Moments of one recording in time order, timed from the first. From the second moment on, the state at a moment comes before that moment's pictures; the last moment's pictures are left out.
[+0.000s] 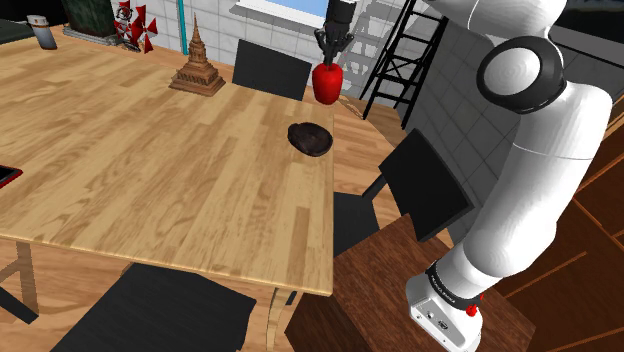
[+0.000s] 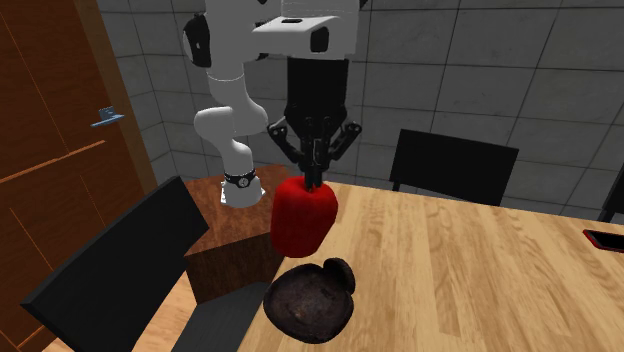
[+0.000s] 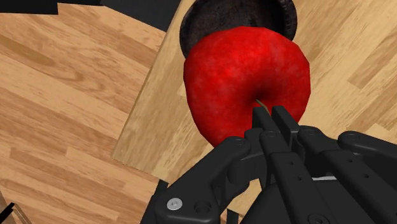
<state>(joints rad) -0.09 0.36 0.19 -1.16 -0.13 1.54 0.24</state>
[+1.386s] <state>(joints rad) -0.11 0.30 0.19 -1.48 -0.12 1.81 0.26</state>
